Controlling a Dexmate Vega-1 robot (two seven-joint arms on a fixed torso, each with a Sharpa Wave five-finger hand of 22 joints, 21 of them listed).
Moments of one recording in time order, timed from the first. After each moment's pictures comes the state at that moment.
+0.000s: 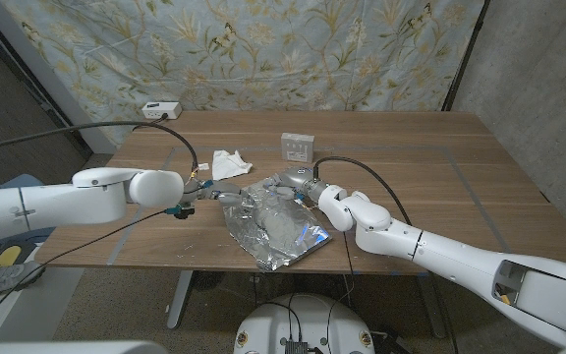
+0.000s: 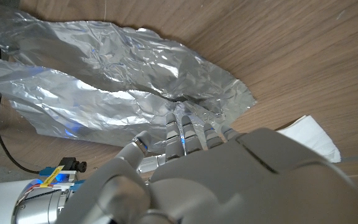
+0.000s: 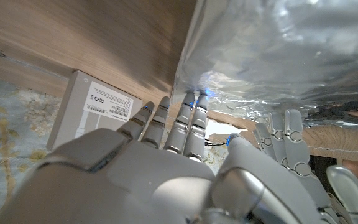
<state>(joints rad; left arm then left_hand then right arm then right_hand) 0.19 1.41 1.38 -2.16 0.01 0.25 -0.24 0.14 0.18 0.75 0.11 0.20 0.31 -0.02 0.18 0.18 0.15 -0.05 0.21 0.19 -0.04 -0.01 0.19 0.17 -0.17 0.02 0.21 0.18 -0.58 -0.56 -1.09 -1.68 -0.74 -0.32 0.07 0.30 0.17 0.23 0.14 0.20 0.61 -0.08 0.20 0.19 0.55 -0.07 0.19 0.18 0.27 -0.03 0.21 0.19 0.12 -0.01 0.19 0.16</state>
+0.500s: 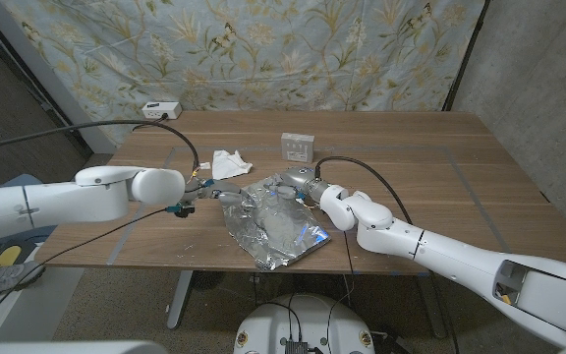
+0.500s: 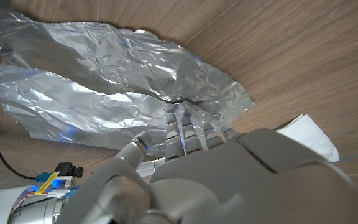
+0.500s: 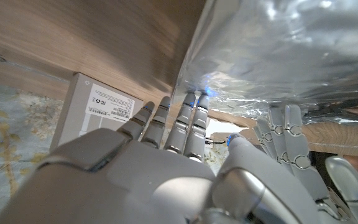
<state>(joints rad) 0.18 1.39 1.38 -2.14 0.03 0.26 -0.27 0.14 0.18 0.75 0.11 0.20 0.31 -0.02 0.18 0.18 0.15 -0.05 0.21 0.19 -0.03 -0.01 0.19 0.17 -0.17 0.02 0.21 0.18 -0.58 -0.56 -1.08 -1.68 -0.72 -0.30 0.05 0.30 0.16 0.24 0.14 0.20 0.61 -0.08 0.20 0.19 0.54 -0.08 0.19 0.19 0.28 -0.03 0.21 0.19 0.12 -0.02 0.19 0.16</state>
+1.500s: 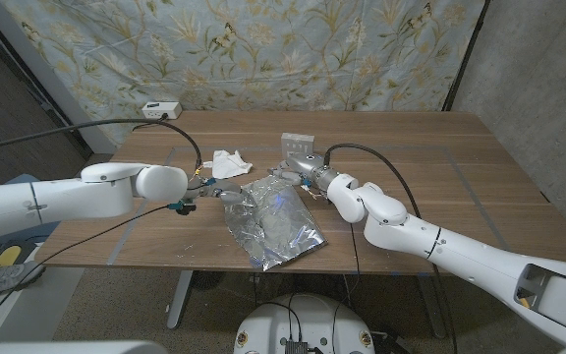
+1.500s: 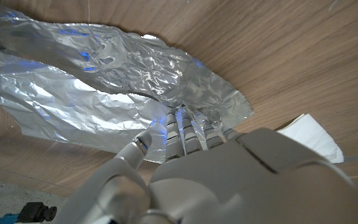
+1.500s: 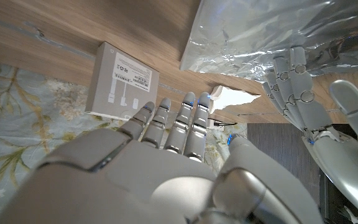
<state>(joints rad) 0.16 1.37 1.38 -2.11 0.05 0.25 -0.30 0.14 0.18 0.74 0.11 0.20 0.31 -0.02 0.18 0.18 0.16 -0.05 0.21 0.19 -0.03 -0.01 0.19 0.17 -0.17 0.02 0.21 0.18 -0.62 -0.64 -1.01 -1.91 -0.68 -0.43 0.12 0.29 0.15 0.27 0.12 0.20 0.58 -0.07 0.19 0.19 0.50 -0.07 0.18 0.19 0.25 -0.01 0.19 0.19 0.11 -0.01 0.18 0.16</state>
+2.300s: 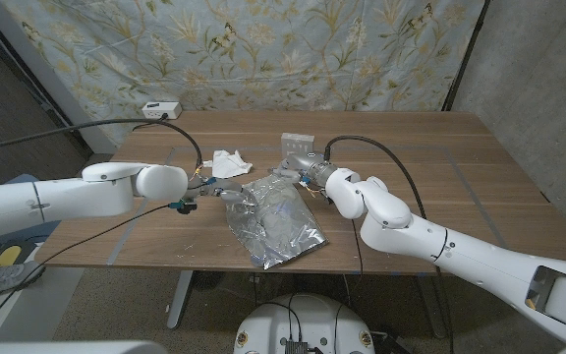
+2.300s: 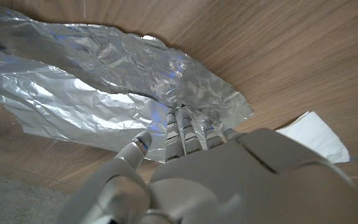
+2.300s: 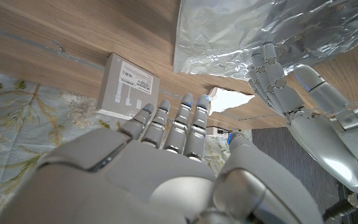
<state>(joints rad) 0.16 1.35 1.38 -2.07 0.04 0.21 -0.29 0.14 0.18 0.74 0.11 0.20 0.31 -0.02 0.18 0.18 0.16 -0.05 0.21 0.19 -0.03 0.00 0.19 0.17 -0.17 0.02 0.21 0.18 -0.61 -0.67 -1.04 -2.11 -0.71 -0.66 0.29 0.28 0.15 0.29 0.10 0.20 0.58 -0.04 0.19 0.19 0.50 -0.04 0.19 0.18 0.22 0.00 0.19 0.19 0.08 0.00 0.18 0.16</state>
